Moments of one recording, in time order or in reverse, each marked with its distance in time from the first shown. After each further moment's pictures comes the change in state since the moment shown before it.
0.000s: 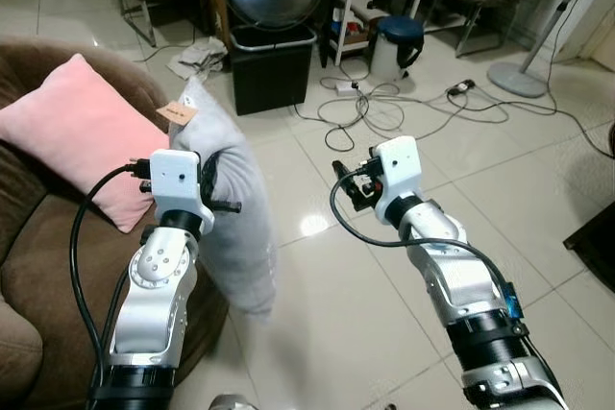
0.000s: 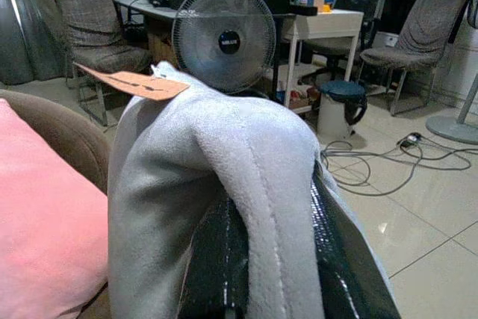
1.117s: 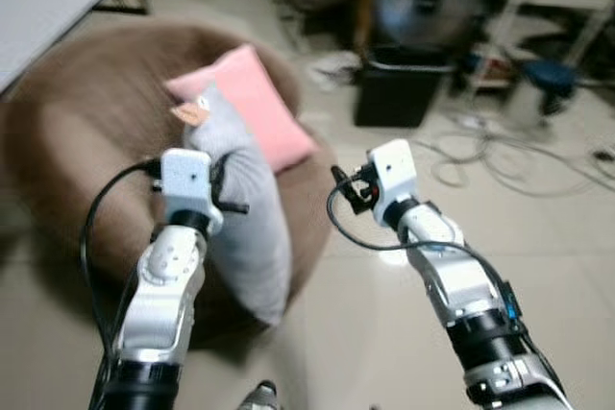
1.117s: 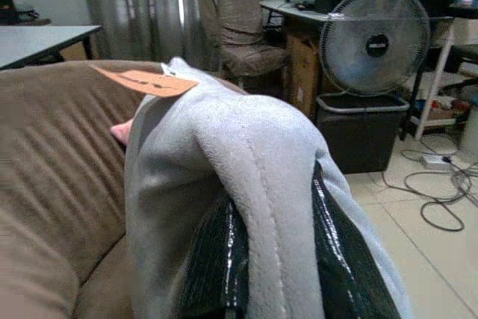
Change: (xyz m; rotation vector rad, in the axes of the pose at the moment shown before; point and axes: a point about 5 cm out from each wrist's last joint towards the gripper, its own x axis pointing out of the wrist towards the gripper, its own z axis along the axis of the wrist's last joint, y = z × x) left arm 0.004 -0.010 -0.003 0.018 0.017 -0.038; right arm 0.000 -0.001 -0.004 -0.067 0.010 0.009
